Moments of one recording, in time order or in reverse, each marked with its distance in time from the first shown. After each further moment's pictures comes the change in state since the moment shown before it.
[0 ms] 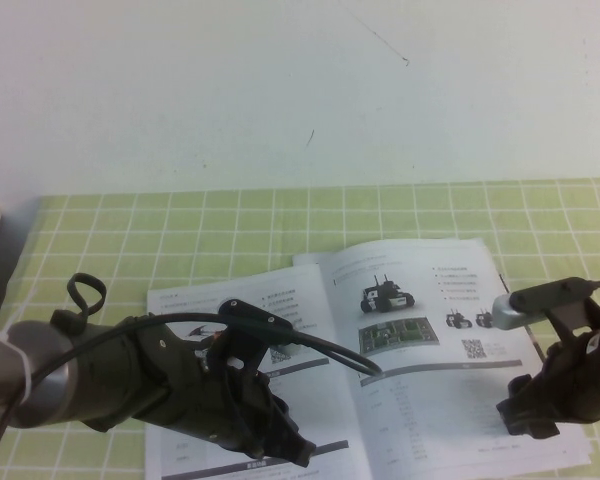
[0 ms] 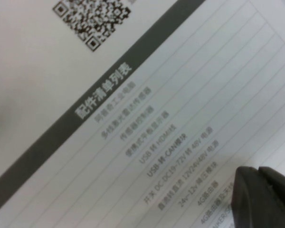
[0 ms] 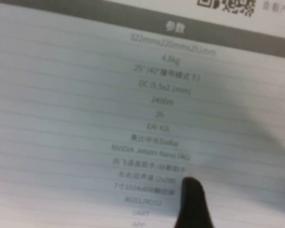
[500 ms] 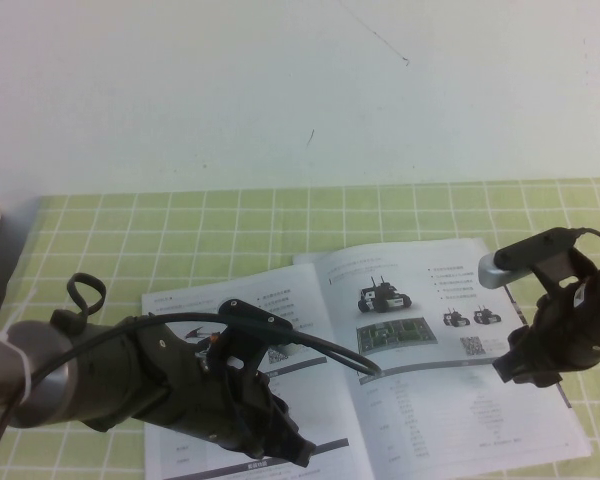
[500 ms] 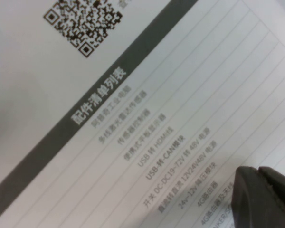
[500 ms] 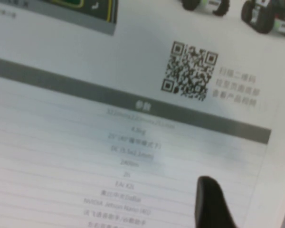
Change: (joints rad) right arm 0.000 0.035 -0.178 -0.188 0.094 0.058; left arm 0.000 0.000 0.000 0.000 0.002 0.002
